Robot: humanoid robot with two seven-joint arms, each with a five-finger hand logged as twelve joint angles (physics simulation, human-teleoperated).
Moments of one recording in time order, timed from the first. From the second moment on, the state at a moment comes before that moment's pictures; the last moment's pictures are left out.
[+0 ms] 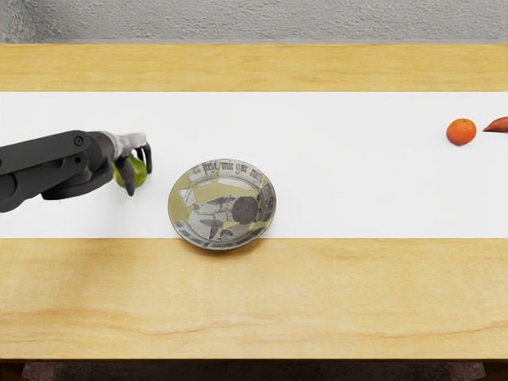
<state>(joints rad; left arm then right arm) -1.22 0.48 0.00 -1.19 1.08 -0.09 0.61 -0.07 0.00 -0.14 0.13 -0.08 0.10 -0.27</state>
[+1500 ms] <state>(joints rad) -1.26 0.37 -0.18 -1.36 0.90 -0.28 0.61 -0.07 0.00 -0.14 0.13 -0.08 0.10 -0.27</state>
